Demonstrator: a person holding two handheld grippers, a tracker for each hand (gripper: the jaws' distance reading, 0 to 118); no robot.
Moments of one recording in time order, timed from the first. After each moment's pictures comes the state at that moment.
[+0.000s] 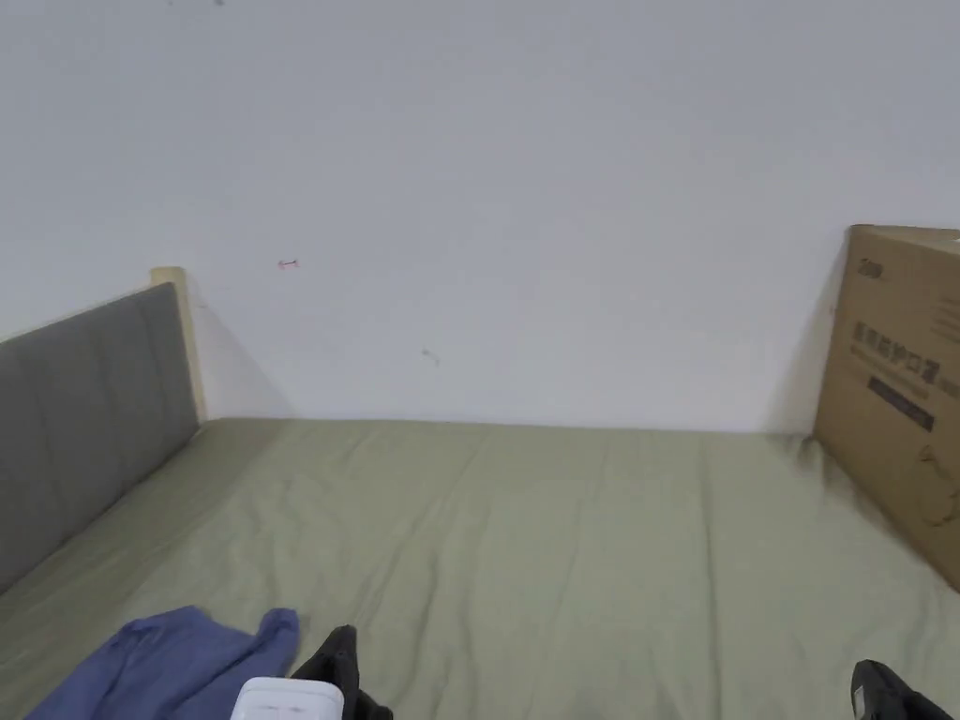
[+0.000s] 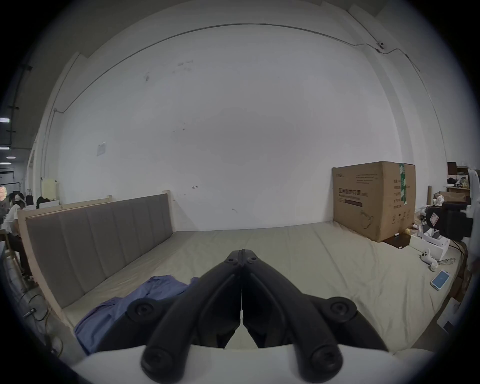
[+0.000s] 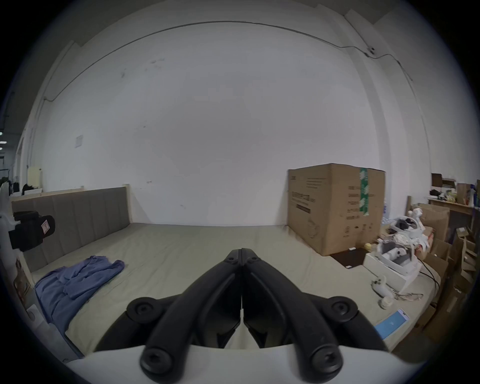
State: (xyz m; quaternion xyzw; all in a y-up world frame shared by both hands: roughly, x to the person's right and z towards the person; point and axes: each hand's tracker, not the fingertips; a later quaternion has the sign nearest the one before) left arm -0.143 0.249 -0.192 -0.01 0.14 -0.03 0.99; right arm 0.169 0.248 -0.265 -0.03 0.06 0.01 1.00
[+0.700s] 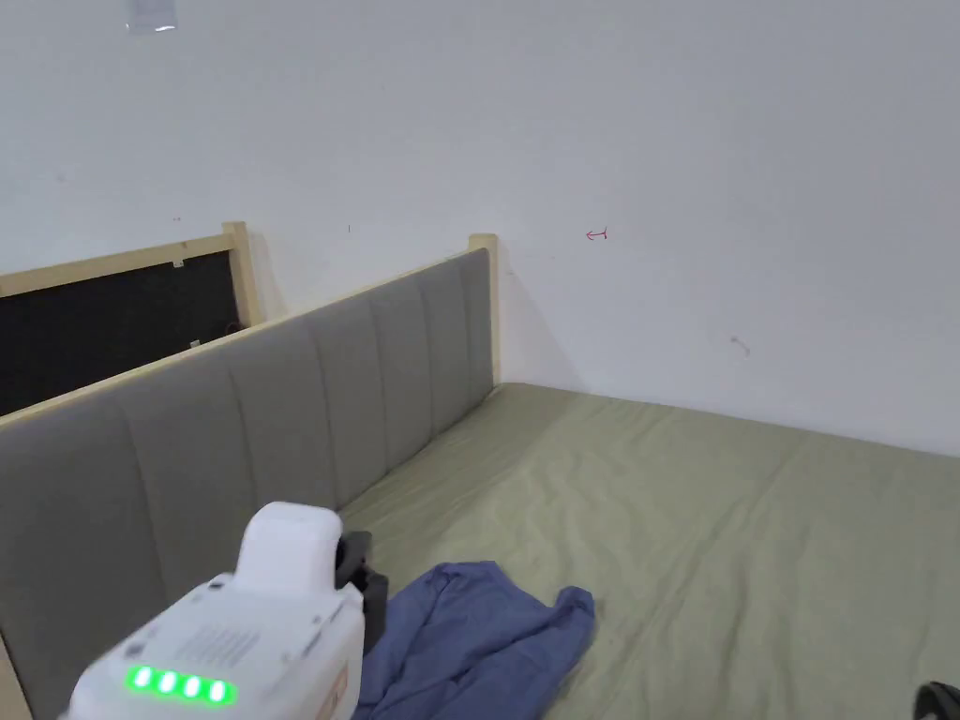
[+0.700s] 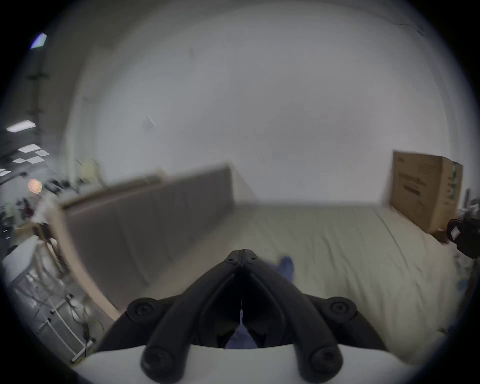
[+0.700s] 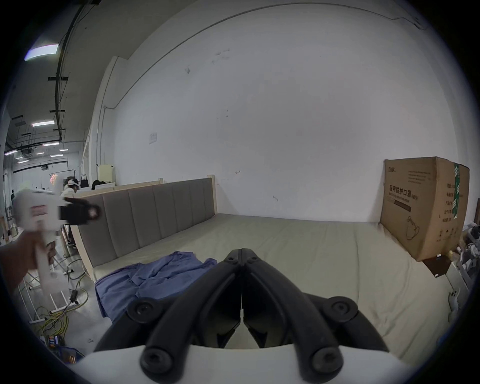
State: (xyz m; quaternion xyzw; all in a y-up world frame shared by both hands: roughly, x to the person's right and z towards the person) left arm -0.377 0.289 -0.178 -0.17 0.24 0.02 0.96; right arm 0.020 0.258 -0.291 -0.07 0.31 0.00 0.95
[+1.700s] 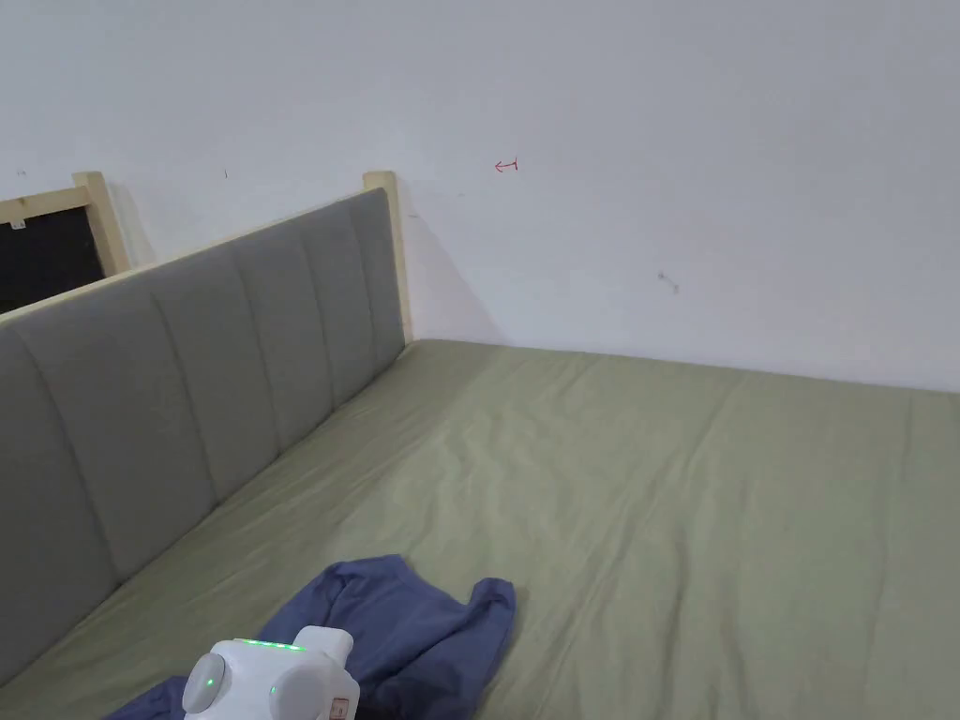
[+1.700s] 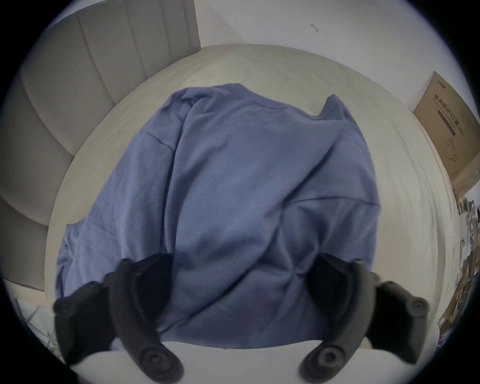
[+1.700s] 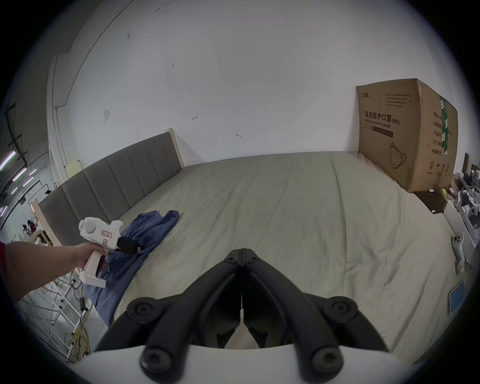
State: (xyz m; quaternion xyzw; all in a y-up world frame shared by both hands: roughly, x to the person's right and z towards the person) left arm -0.467 0.074 -0.389 -0.51 0.18 0.10 0.84; right arm 0.058 0.184 -0.365 -0.26 0.23 -0.04 0.94
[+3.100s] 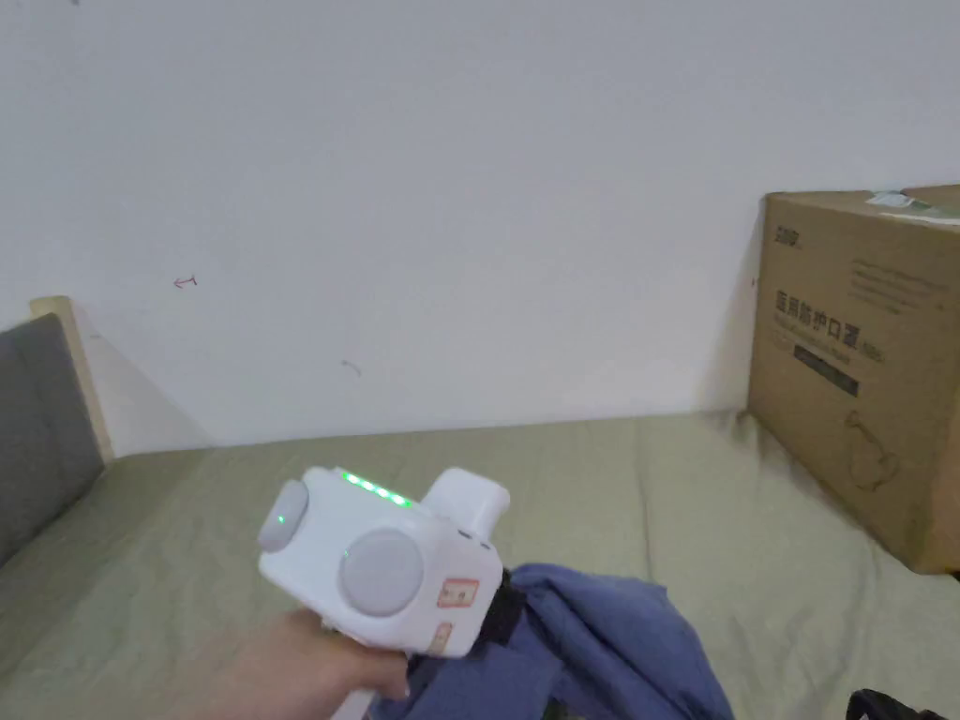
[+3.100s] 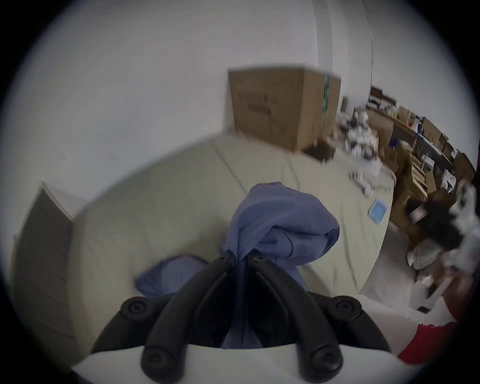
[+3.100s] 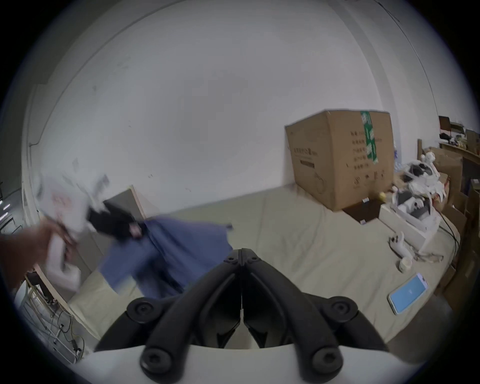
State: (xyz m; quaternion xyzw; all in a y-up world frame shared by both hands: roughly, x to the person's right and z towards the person) left arm -0.045 0.286 -0.442 -0.39 -0.19 -0.11 0.89; right arm 0.256 0.251 -0.306 -0.17 0.09 -0.11 0.98
